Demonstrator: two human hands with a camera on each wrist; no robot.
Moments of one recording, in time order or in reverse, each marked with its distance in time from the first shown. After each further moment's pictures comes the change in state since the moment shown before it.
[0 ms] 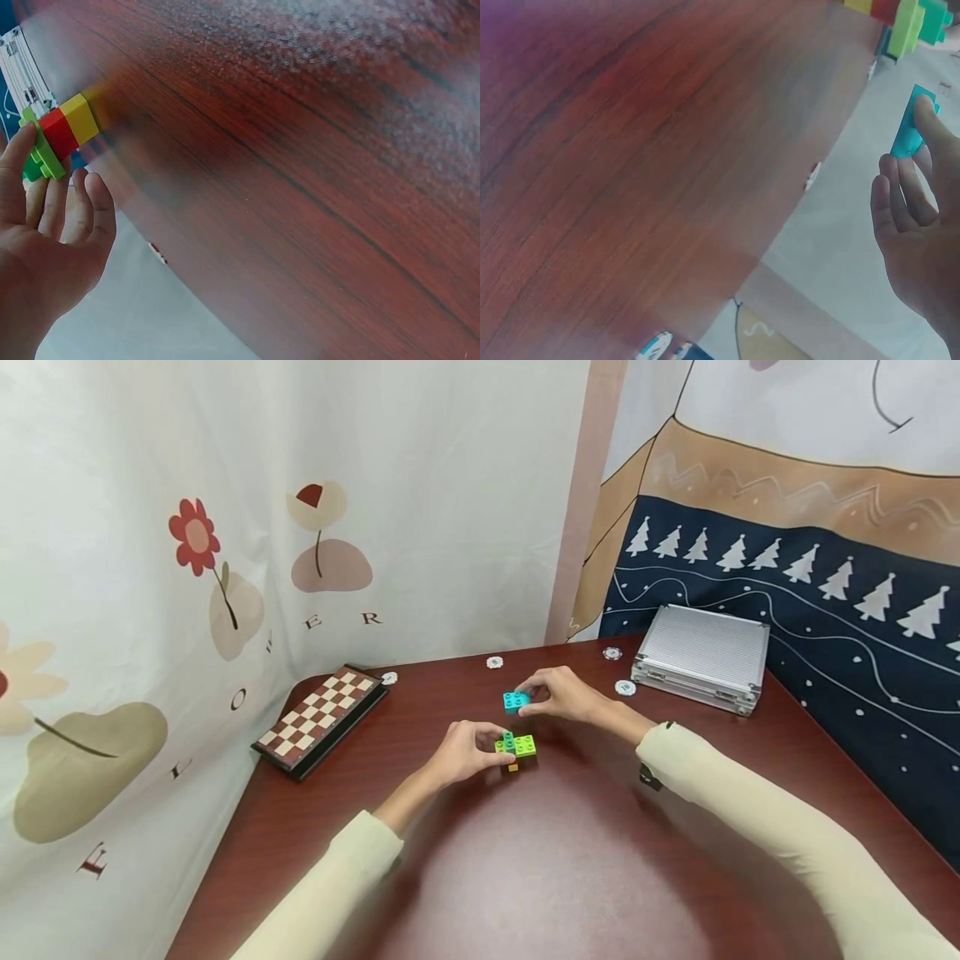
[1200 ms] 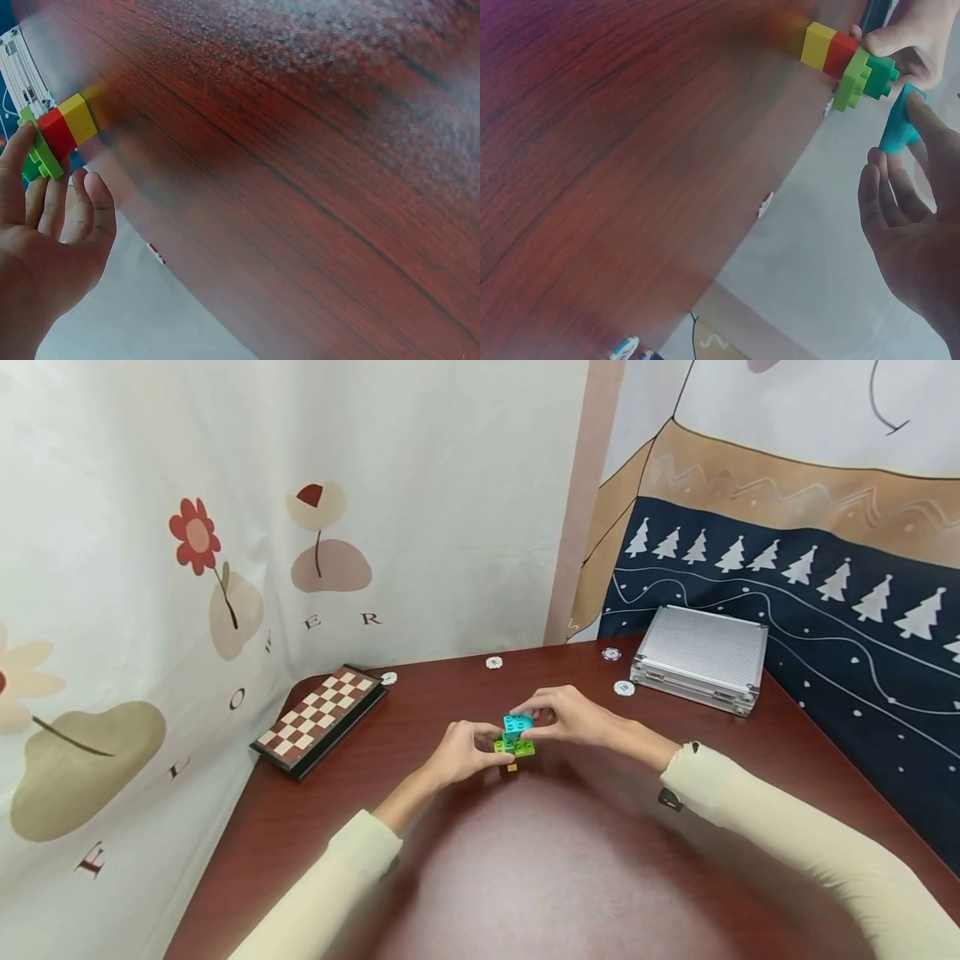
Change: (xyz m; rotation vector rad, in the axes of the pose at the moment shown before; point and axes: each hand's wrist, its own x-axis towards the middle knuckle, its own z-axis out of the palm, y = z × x) left_hand -0.001 0.000 -0.001 -0.008 -0.013 0.000; right_hand -0.035 -0.039 -0.004 -0.015 -0.059 -0.129
